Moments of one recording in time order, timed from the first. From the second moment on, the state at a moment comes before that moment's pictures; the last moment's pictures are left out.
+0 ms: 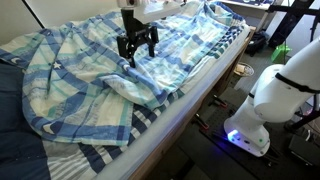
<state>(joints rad) 0.21 -0.20 0.32 -1.86 0.22 1.61 0.38</state>
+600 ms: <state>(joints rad) 0.23 -0.11 0.31 -1.80 0.23 1.61 0.32</state>
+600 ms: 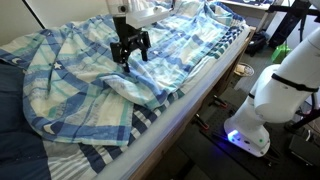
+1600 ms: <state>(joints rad) 0.38 -0.07 0.42 -1.89 0.50 1.60 0.71</state>
